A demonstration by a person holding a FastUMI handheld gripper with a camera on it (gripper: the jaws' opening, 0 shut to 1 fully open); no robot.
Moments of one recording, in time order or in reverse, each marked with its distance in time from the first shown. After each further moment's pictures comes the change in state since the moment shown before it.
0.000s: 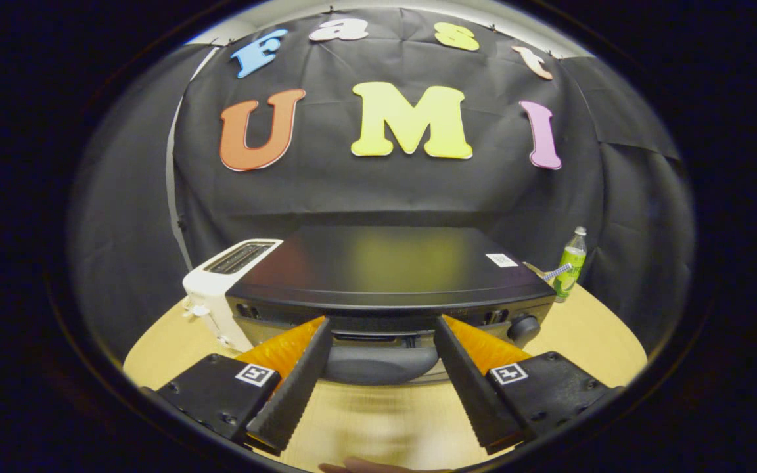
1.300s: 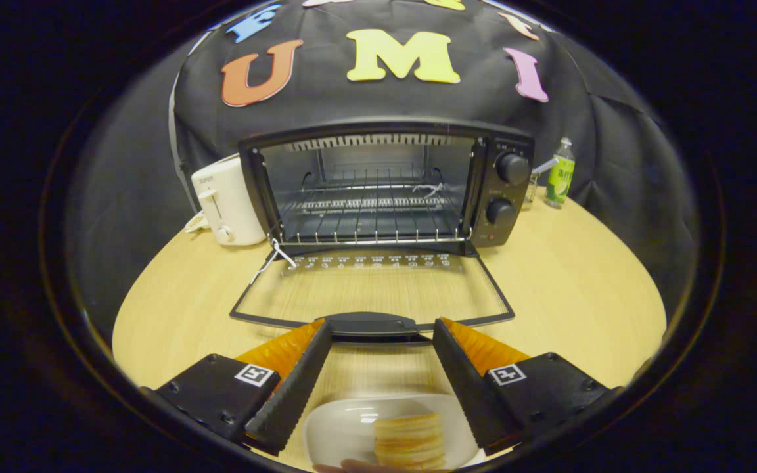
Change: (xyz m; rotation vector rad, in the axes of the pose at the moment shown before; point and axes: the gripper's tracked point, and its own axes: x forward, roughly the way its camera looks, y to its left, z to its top) arm -0.057 0.000 -0.167 0.049 0.278 -0.004
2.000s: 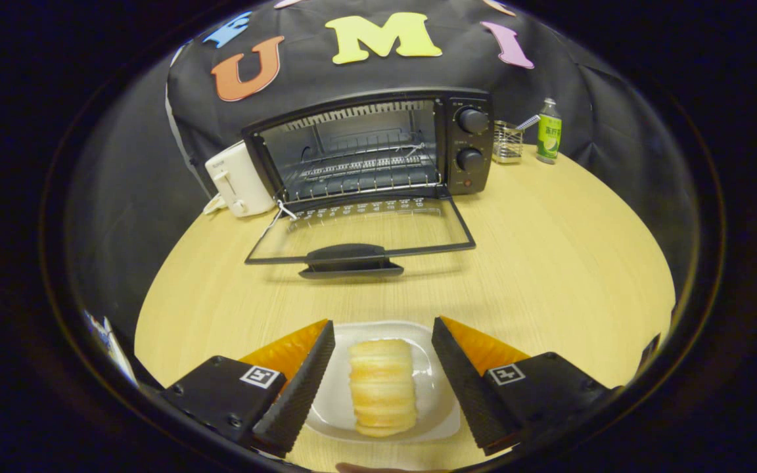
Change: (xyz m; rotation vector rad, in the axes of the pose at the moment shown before) arm -0.069 -0.031 -0.053 0.052 0.156 0.077
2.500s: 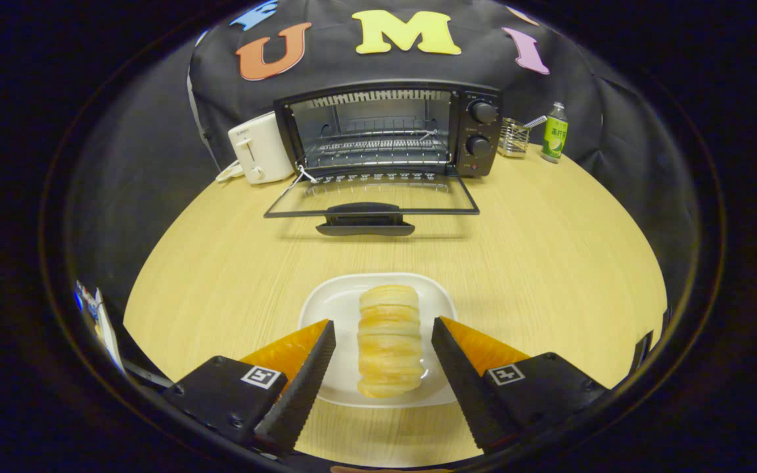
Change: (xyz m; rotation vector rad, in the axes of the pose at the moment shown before) arm -0.013 0.006 -0.045 -0.086 0.071 -0.011
